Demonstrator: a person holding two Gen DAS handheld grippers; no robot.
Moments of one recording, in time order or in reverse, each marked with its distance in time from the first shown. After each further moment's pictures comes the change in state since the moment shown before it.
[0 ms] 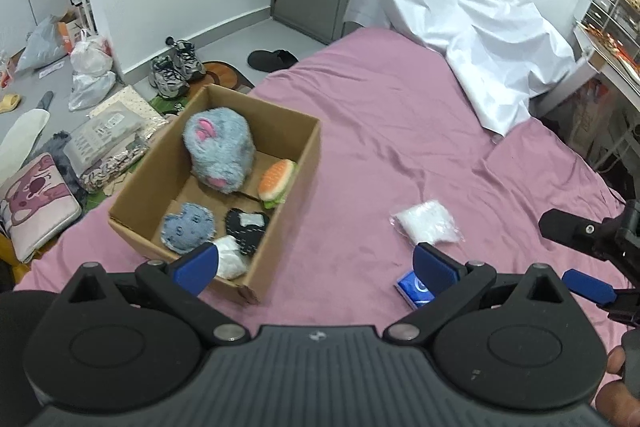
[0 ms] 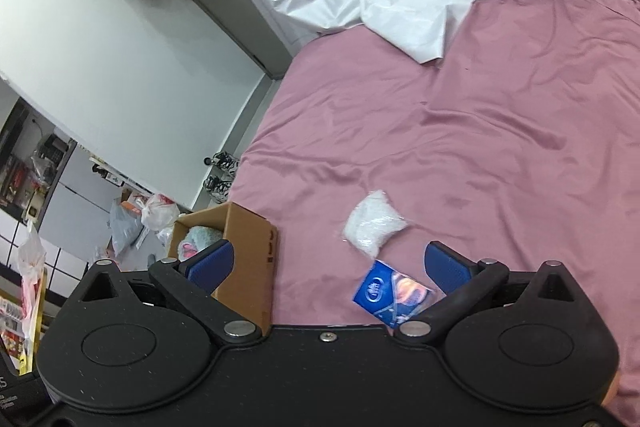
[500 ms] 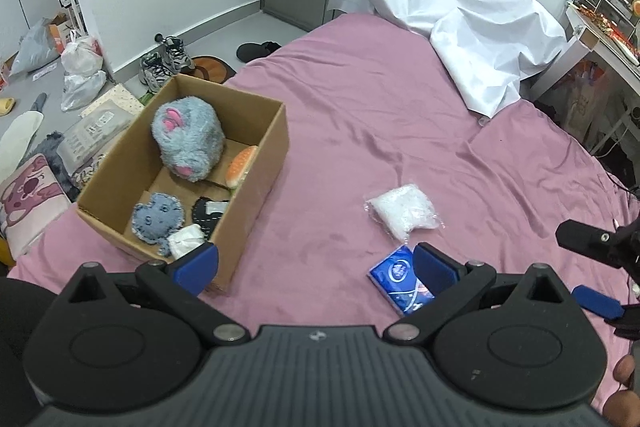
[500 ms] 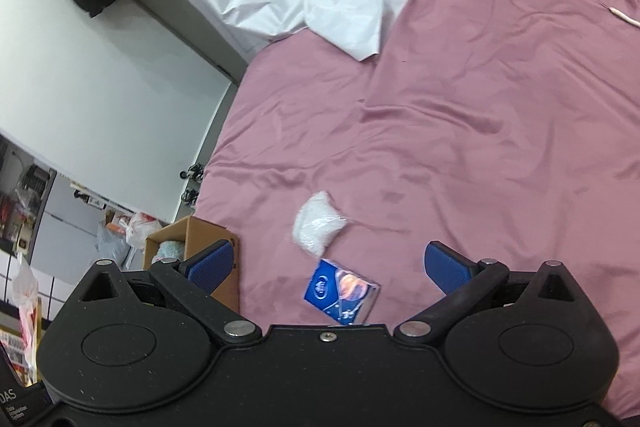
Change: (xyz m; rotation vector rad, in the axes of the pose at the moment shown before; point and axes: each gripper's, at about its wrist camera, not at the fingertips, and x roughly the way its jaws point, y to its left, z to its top) left arm 0.013 -0.037 -0.011 0.022 0.019 0.002; right arm -0.014 -0.052 0.004 0.111 0.006 -0.050
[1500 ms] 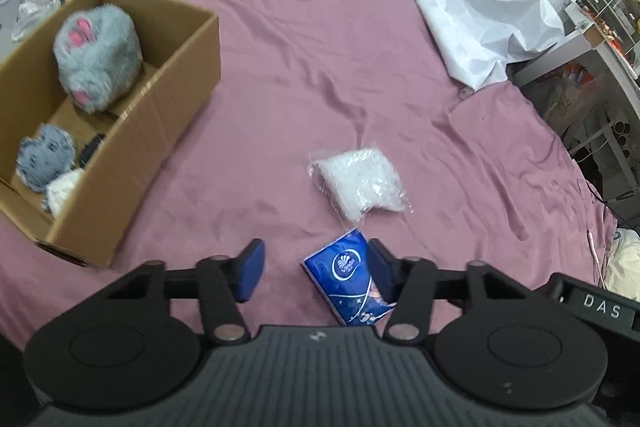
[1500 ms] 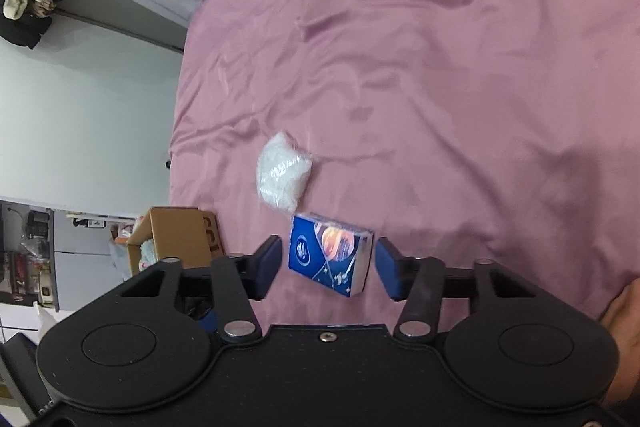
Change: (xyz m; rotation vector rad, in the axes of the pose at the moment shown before) left arm 0.096 -0.016 -0.013 -0.128 0.131 -0.165; right arm 0.069 -0.032 -0.023 0.263 0.193 0.006
